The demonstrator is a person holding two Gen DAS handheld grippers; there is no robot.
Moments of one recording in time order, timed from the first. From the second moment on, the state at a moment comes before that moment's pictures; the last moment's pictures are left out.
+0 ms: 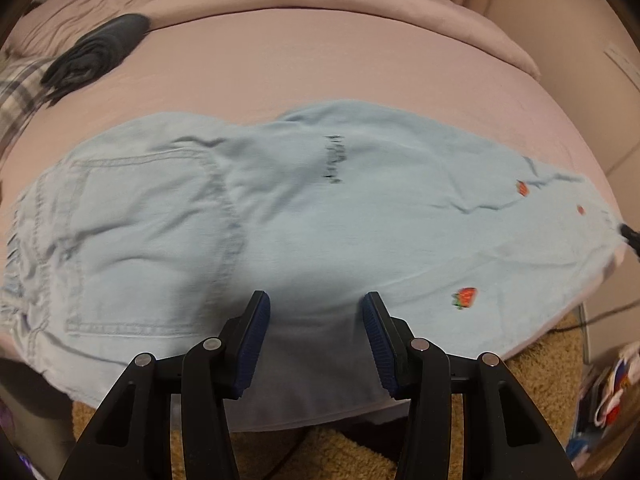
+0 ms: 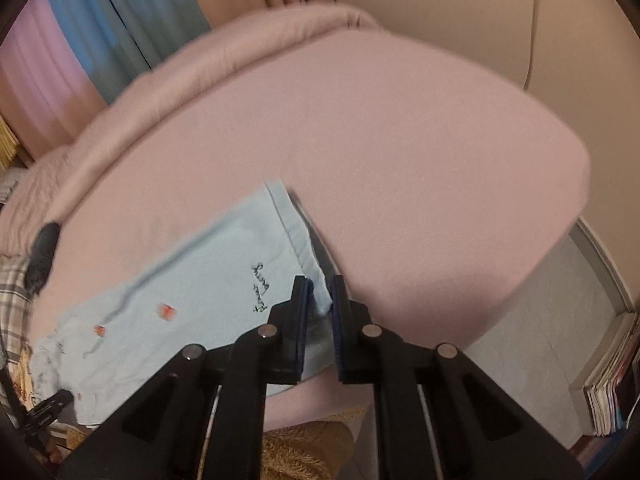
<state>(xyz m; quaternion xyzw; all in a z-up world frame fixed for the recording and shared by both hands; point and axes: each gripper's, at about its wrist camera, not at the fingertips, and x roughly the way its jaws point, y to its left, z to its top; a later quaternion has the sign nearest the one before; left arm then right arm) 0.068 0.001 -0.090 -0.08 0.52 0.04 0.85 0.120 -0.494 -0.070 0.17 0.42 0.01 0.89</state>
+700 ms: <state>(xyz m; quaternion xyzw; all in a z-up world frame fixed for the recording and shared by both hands) 0.048 0.075 -0.088 -0.16 0.50 0.11 0.84 0.100 -0.364 -0.064 0.07 0.44 0.09 0.89</state>
